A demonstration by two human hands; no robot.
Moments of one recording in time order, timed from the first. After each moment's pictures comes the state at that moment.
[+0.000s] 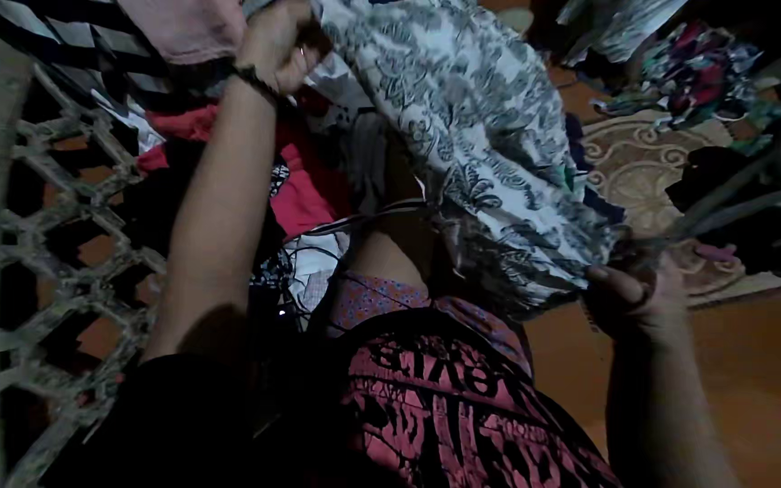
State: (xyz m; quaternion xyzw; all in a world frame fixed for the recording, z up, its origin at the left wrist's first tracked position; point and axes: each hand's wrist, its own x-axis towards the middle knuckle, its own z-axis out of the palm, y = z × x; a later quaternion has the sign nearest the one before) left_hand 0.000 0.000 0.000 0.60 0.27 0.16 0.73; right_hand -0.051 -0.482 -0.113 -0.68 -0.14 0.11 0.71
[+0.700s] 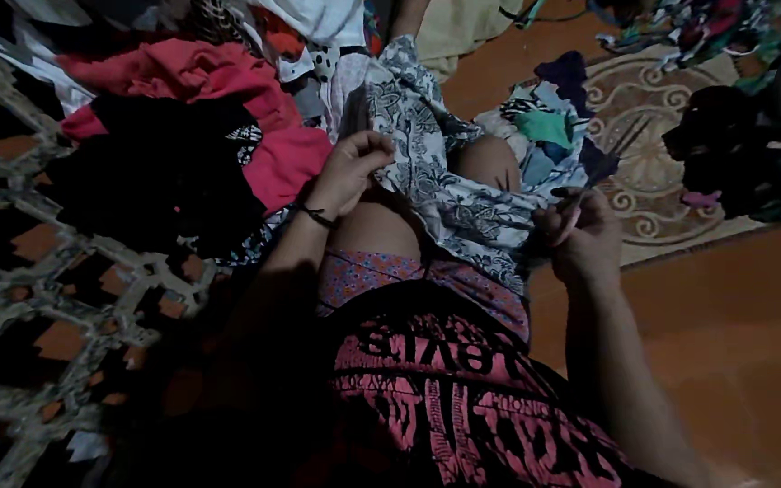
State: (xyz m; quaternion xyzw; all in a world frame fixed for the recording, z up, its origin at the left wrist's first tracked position) left_hand -0.102 -0.128 -0.138 0.63 0.17 0.00 0.76; right_hand -0.042 -0.466 -0.169 -0.79 -0.03 0.11 0.60
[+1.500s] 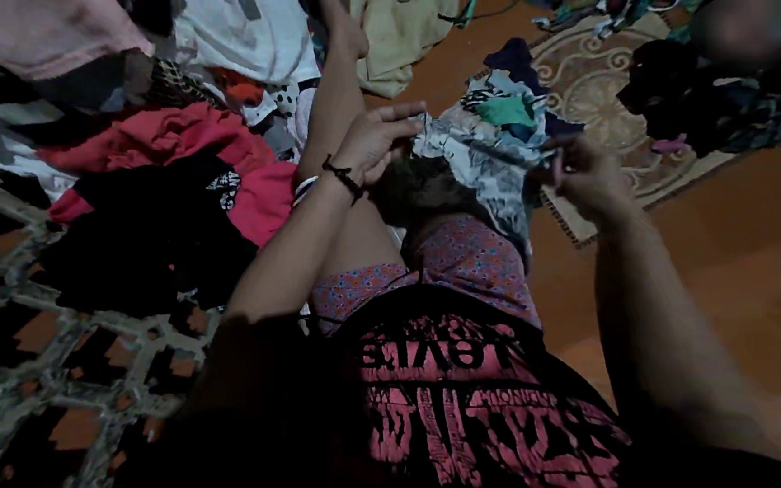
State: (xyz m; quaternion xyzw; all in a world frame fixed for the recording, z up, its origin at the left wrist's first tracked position) left_hand -0.020 -0.161 -0.104 0.60 0.14 -0.14 0.77; right_hand 0.019 -0.503 -0.165 -0.88 -0.08 0.16 0.44
